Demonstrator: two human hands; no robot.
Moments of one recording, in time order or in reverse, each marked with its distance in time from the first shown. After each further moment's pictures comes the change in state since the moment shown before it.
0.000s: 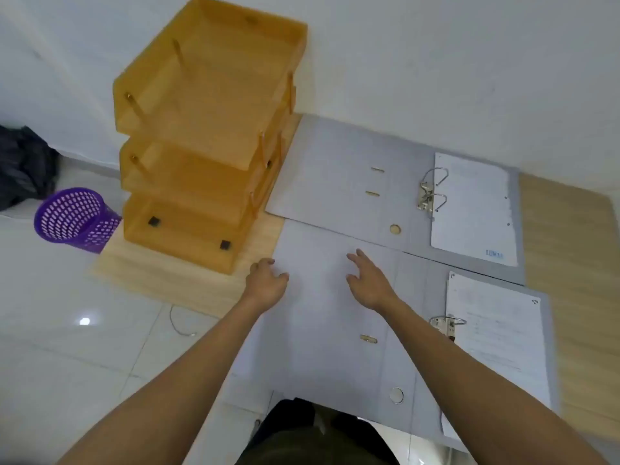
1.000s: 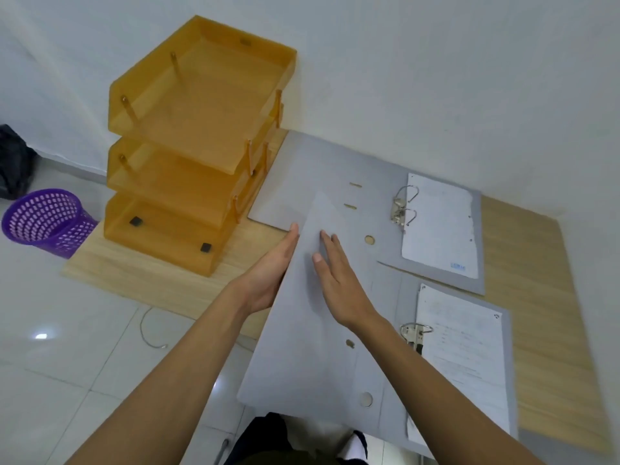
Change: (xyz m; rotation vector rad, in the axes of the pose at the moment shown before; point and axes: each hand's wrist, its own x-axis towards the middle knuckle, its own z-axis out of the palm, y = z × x) left_hand -0.072 0.085 -0.011 -0.773 -0.640 0.150; right_hand -0.081 -0.068 -0.020 0.178 0.085 -0.241
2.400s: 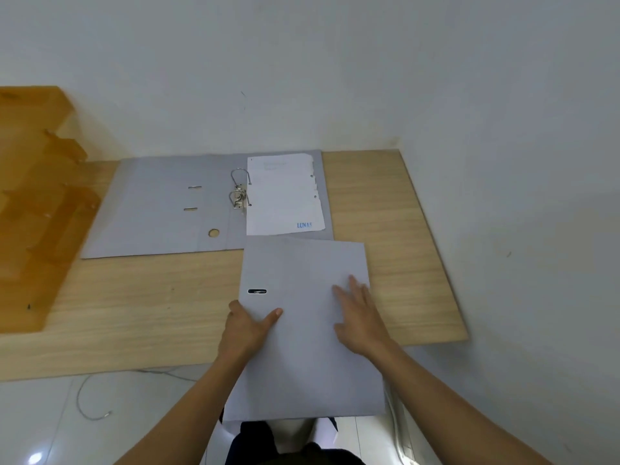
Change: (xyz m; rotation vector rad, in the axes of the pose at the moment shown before) left_hand 0.108 -0.213 0.224 0.930 0.619 -0.132; right_hand -0.166 0.300 -0.206 -0.330 0.070 0.365
